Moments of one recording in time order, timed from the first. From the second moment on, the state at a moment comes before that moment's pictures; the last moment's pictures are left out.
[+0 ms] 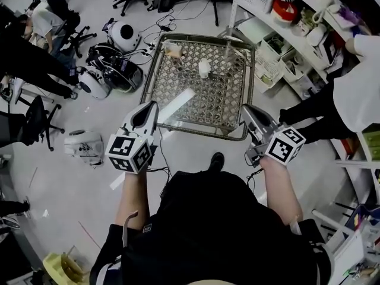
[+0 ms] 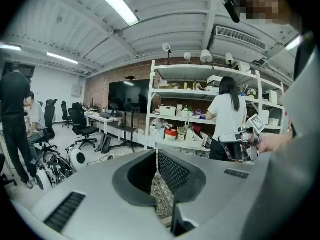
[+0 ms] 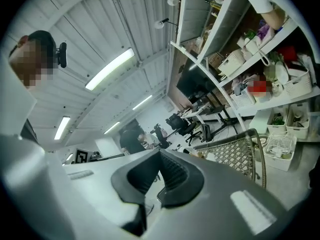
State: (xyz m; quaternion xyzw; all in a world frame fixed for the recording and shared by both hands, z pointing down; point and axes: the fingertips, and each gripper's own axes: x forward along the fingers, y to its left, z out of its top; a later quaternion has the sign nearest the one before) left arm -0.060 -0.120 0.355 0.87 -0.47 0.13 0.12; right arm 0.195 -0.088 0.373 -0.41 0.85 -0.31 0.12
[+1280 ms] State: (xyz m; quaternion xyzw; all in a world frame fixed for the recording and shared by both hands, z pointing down) left arm -0.088 -0.270 0.421 0.88 -0.41 0.13 0.18; right arm 0.176 -0.232 0.415 -0.47 0.80 -0.35 0.07
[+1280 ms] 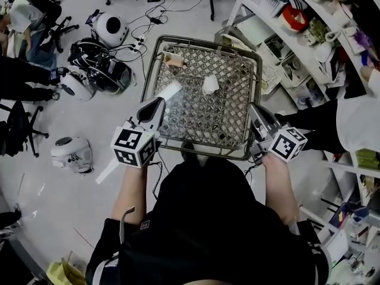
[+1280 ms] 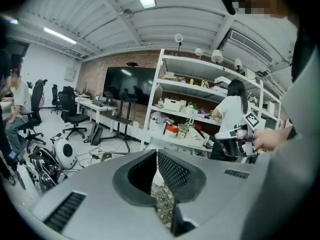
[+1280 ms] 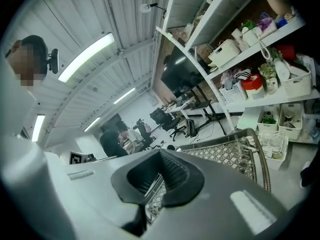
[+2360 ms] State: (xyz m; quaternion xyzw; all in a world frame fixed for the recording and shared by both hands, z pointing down) left arm -0.012 -0.352 0.536 0.86 -0.38 0.25 0.23; right arm 0.187 -0.334 0.536 -0.45 0.79 -0.43 0.00
